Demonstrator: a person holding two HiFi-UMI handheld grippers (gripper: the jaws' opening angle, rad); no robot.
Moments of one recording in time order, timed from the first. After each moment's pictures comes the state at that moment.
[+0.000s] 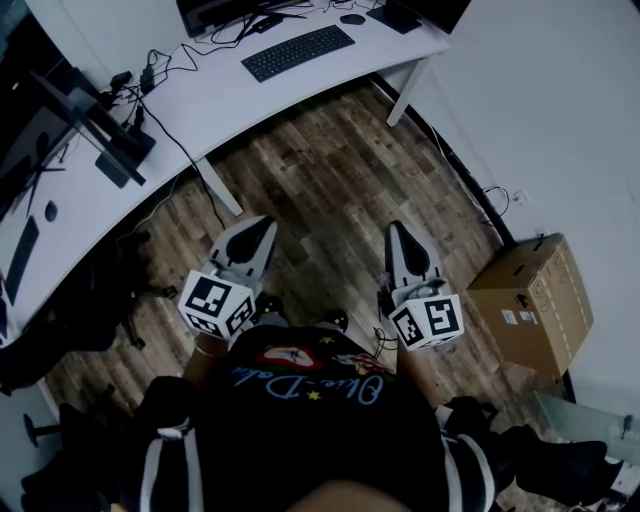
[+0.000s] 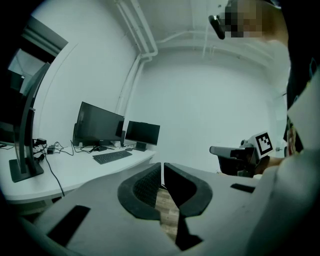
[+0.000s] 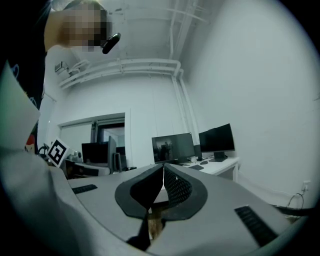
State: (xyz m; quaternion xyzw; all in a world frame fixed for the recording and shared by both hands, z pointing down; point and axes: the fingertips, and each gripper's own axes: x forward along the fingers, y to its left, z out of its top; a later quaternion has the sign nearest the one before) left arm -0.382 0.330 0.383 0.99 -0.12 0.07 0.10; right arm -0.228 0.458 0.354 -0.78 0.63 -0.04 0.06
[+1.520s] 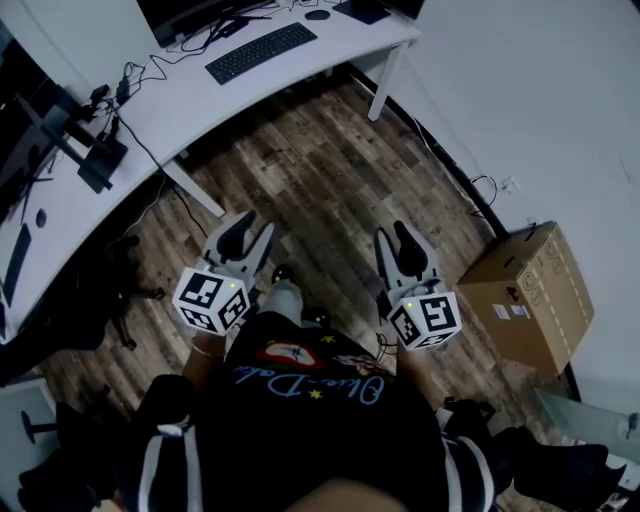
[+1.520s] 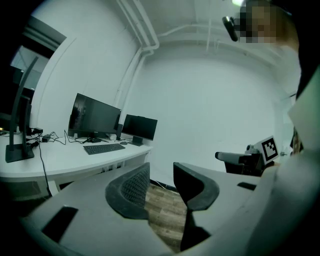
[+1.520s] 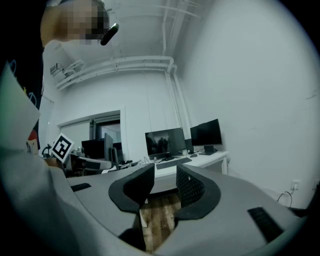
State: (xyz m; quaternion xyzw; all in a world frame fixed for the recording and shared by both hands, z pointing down) left arm -0.301 0.404 0.399 0.98 -0.13 0.09 0.12; right arm -0.146 0.551 0.379 -0.78 0.62 -0.08 0.05
